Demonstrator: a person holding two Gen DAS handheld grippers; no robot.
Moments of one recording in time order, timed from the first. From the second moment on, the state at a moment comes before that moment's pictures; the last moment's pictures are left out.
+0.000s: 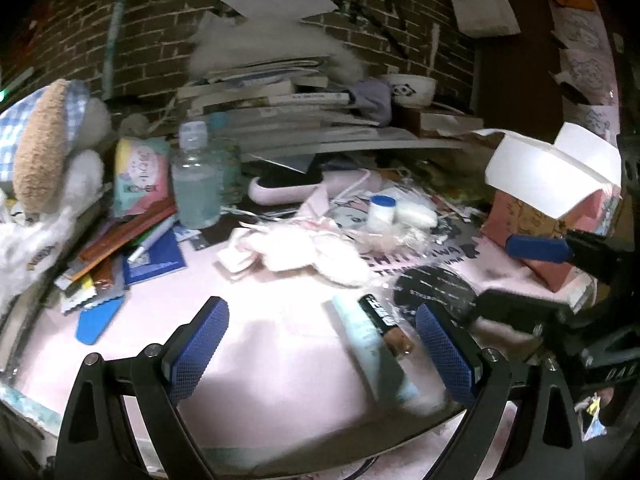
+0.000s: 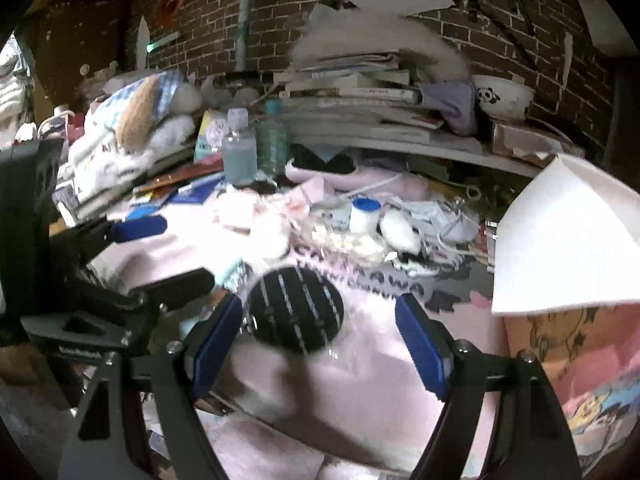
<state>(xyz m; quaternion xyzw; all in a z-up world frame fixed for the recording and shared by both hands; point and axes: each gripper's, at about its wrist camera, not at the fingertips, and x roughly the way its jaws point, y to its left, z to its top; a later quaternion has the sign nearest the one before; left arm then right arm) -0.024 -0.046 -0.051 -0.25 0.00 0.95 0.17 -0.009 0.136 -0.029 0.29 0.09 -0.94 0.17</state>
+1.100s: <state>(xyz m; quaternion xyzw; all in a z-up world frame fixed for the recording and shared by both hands) -0.013 -0.021 -0.063 -0.29 0.06 0.93 0.22 -0.009 0.158 -0.056 0.34 0.03 -0.93 0.17</state>
